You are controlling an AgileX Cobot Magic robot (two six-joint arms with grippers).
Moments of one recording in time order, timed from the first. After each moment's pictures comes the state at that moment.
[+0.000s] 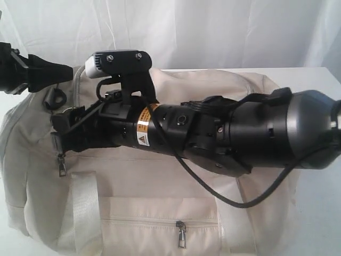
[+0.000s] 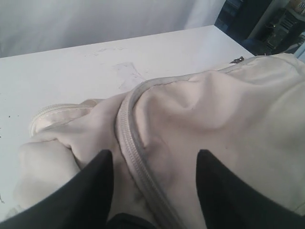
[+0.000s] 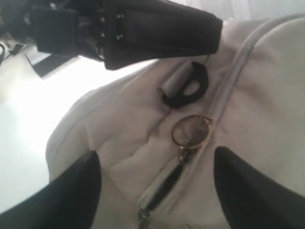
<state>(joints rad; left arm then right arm) 0.05 1.46 -0.90 1.63 -0.84 -1.55 1.02 1.70 -1.00 -0.44 -0.39 0.71</state>
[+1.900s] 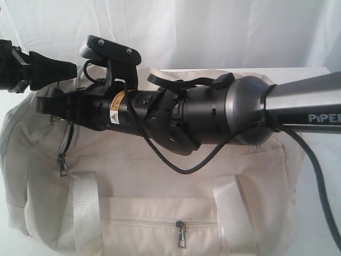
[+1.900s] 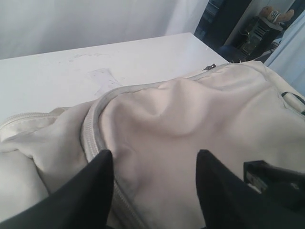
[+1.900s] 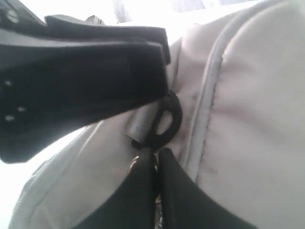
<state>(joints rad) 0.05 1.46 -0.90 1.61 -0.92 -1.55 1.03 1.84 -1.22 -0.27 -0.24 0.80</state>
